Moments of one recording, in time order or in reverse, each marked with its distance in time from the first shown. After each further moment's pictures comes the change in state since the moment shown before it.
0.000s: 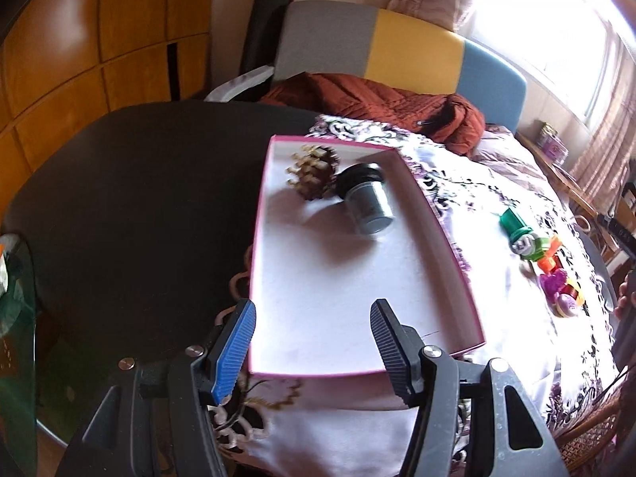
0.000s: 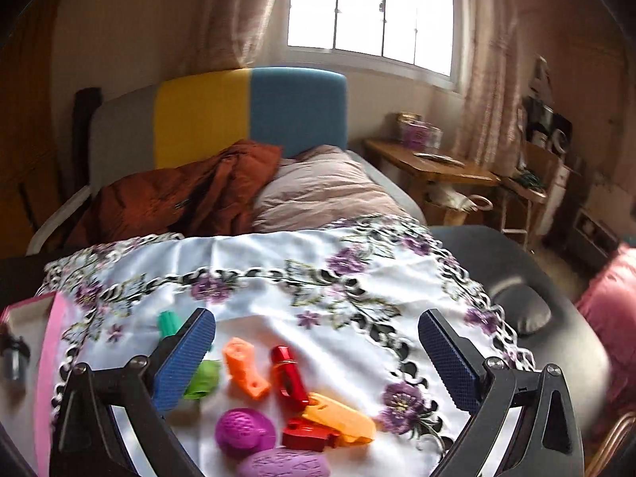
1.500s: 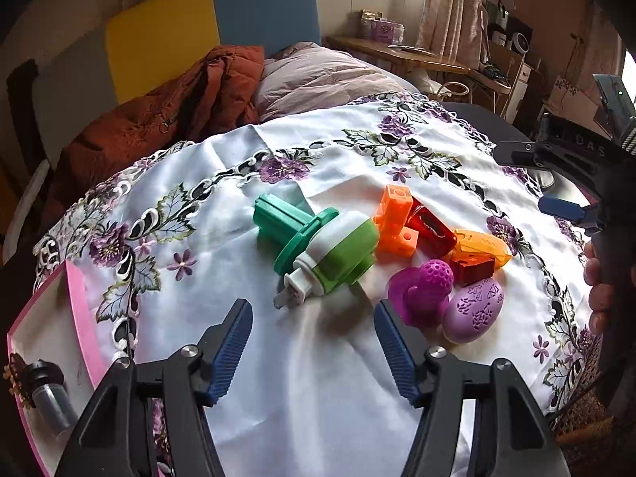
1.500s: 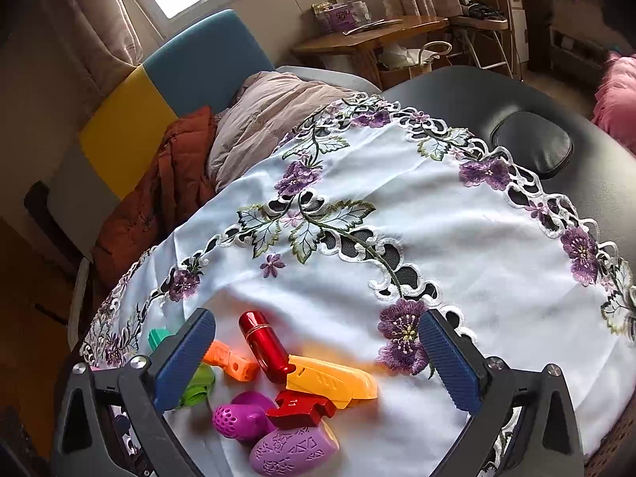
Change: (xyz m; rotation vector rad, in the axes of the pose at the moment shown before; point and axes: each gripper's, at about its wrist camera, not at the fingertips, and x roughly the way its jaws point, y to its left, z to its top) left arm 0.106 -0.295 0.050 0.614 0.120 -0.313; right arm 0.057 -0.077 -0.019 0.465 0.313 0.133
